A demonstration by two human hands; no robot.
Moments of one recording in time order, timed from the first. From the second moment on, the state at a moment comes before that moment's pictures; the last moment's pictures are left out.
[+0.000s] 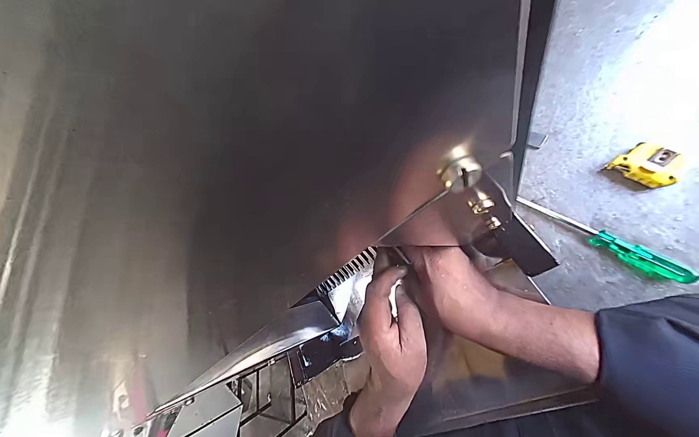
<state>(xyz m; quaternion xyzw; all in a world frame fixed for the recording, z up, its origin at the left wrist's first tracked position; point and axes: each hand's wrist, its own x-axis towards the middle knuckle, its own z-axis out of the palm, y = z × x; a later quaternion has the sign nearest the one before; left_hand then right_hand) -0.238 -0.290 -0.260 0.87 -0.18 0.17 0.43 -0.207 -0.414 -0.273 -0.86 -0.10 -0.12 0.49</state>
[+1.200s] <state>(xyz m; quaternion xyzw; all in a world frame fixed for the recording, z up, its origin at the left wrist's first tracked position) -0.239 -0.295 -0.270 0.82 -0.15 0.18 0.52 -0.211 -0.419 -0.270 -0.79 -0.08 -0.01 0.61</state>
